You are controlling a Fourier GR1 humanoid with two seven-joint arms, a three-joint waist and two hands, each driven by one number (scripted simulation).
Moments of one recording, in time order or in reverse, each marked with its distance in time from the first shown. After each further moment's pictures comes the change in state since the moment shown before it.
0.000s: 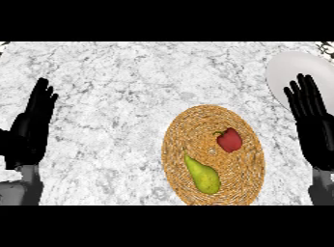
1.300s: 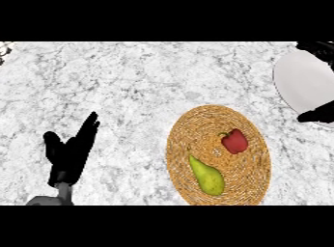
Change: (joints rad) left arm 0.100 -0.104 -0.130 0.147 0.051 -0.133 0.088; right arm -0.495 -0.313 -0.011 0.646 0.318 0.547 -0.562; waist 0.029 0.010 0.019
